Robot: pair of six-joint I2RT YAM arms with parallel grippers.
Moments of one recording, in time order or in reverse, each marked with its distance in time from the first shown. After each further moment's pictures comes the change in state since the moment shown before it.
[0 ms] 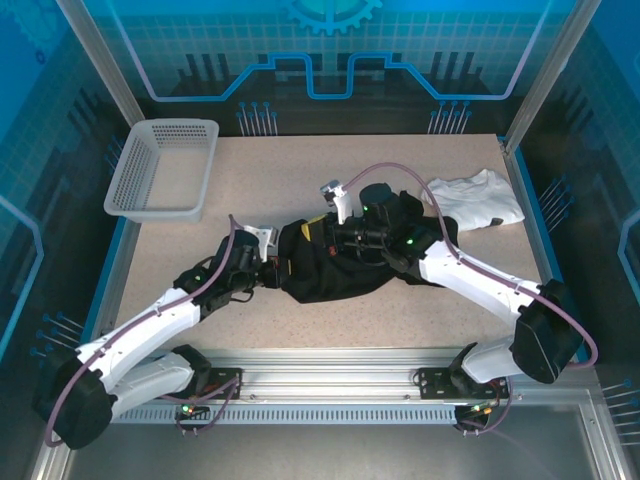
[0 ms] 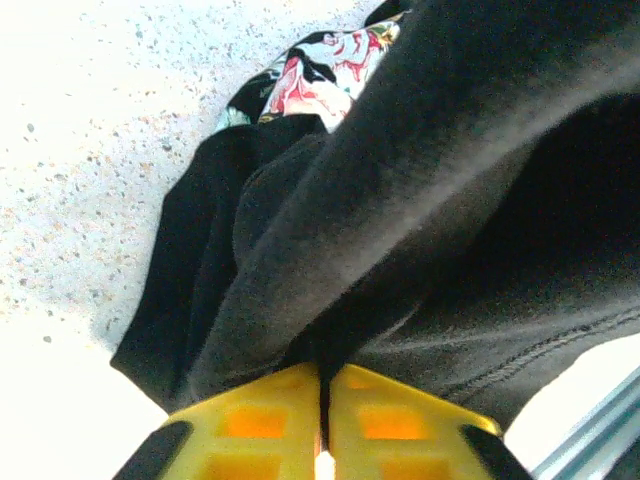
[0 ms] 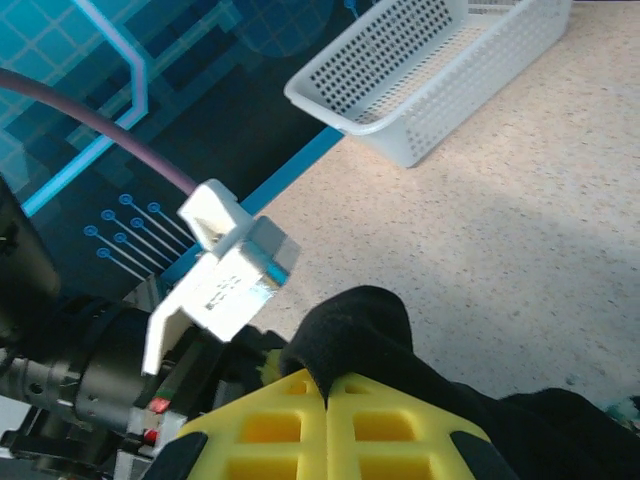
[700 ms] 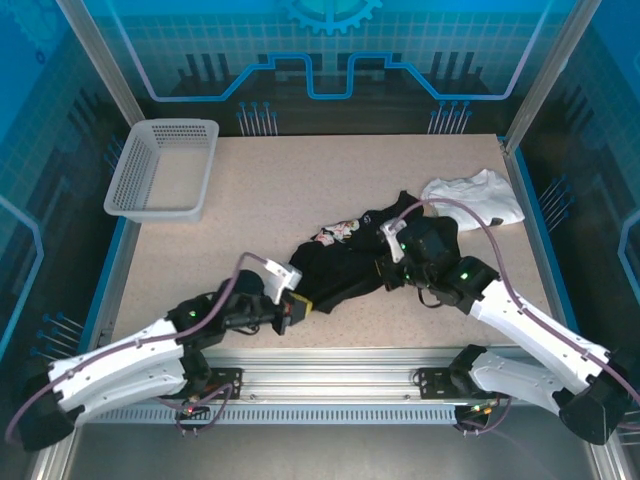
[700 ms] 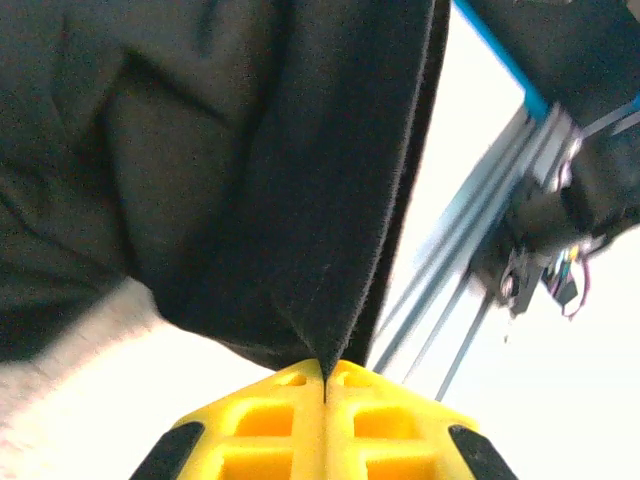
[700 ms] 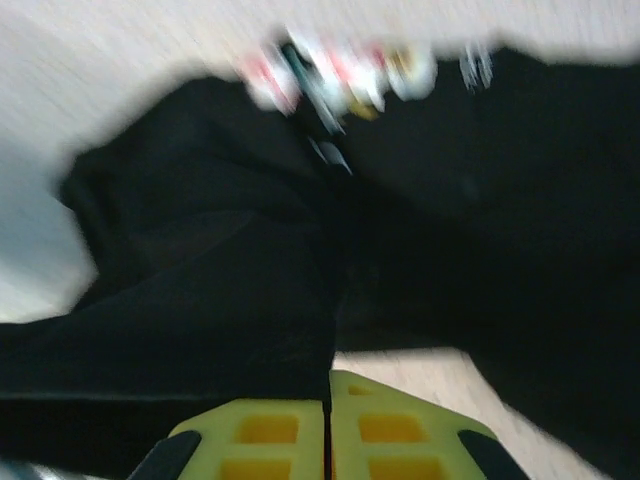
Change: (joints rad) left arm -0.394 -0.168 -0.161 0.098 0.054 0.048; right arm -0.016 -0.403 -0.233 -0.709 0.549 -0.072
